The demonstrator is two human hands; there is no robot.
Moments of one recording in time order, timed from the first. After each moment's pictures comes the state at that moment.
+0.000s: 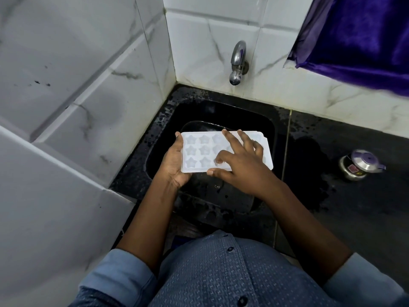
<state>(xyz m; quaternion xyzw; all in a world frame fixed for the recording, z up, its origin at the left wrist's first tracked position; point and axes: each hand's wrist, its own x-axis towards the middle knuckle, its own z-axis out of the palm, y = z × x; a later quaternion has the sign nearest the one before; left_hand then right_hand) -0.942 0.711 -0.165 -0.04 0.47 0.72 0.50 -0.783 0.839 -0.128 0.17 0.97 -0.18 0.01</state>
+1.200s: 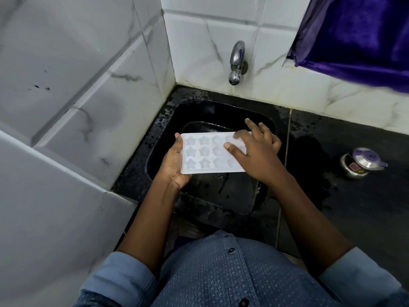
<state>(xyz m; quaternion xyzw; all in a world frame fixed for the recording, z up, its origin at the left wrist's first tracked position) -0.945 0.712 -0.168 -0.05 0.48 0.72 0.49 -0.787 0.871 -0.130 0.32 0.93 -0.20 -0.06</state>
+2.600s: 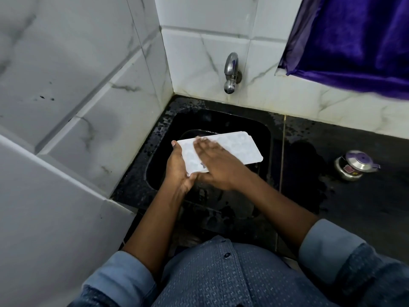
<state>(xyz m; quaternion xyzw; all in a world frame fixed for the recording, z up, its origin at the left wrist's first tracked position) -0.933 0.730 -0.166 -0.11 0.51 0.75 0.41 -0.837 0.844 -0.167 0.04 0.99 -0.13 0.05</state>
